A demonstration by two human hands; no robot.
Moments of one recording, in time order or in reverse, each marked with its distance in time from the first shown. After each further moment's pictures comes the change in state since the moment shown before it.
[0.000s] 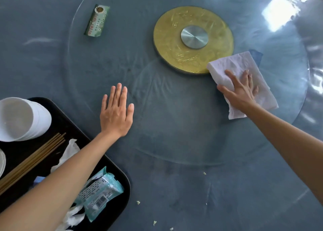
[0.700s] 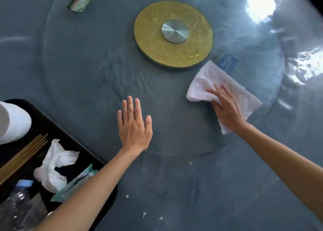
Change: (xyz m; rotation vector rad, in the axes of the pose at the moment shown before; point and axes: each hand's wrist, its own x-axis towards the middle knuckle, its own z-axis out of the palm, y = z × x) left_hand -0.058 0.108 0.018 -0.173 -0.080 -0.097; right_hand -0.075 0.050 0.017 0.032 0.050 -0.328
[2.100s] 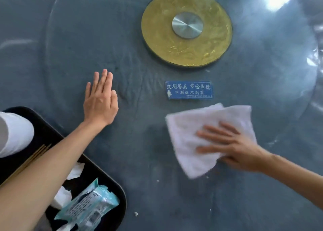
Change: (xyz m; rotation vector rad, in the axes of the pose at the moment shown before) left_hand 0.118 -0.098 -0.055 0.122 0.090 0.101; right_hand -0.055 -0.006 0.027 -0.171 -0.335 -0.756
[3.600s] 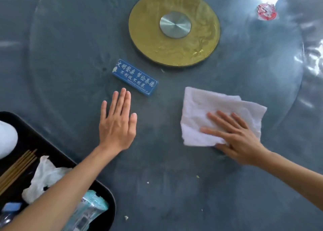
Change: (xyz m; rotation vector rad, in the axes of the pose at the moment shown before) left_hand -0.061 0.061 0.038 0.112 -0.020 0.152; right_hand -0.028 0.020 0.003 -0.032 0.083 0.341
